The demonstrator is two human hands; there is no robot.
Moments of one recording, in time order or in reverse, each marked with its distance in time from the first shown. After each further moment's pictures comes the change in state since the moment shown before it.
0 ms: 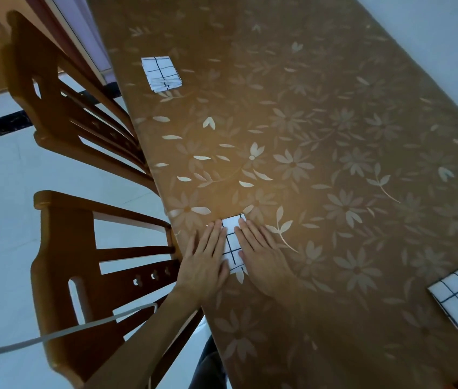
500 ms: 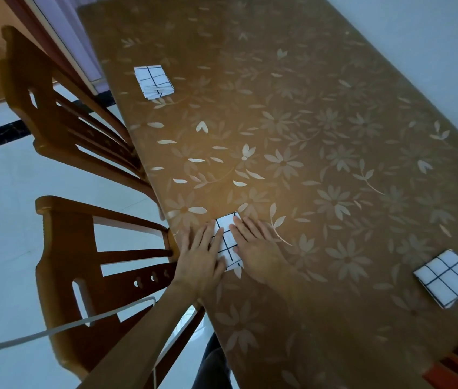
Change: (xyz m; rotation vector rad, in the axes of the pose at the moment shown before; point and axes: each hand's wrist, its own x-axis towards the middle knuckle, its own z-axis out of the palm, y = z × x) left_hand 0.000 -0.003 -0.023 0.031 -0.155 -0.010; right_hand 0.003 -0.009 -0.026 -0.037 -0.119 0.069
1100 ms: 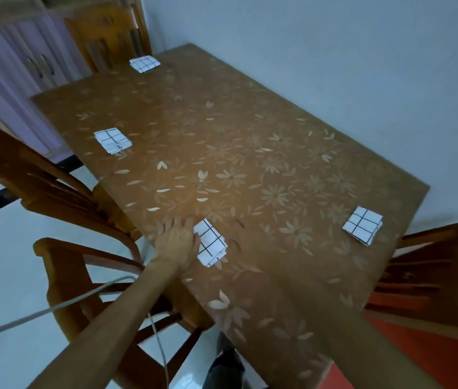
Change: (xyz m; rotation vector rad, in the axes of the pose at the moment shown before) left_hand -0.032 0.004 -0.116 -0.033 0.128 0.059; right_hand -0.107 -0.043 -0.114 0.360 0.150 0.302
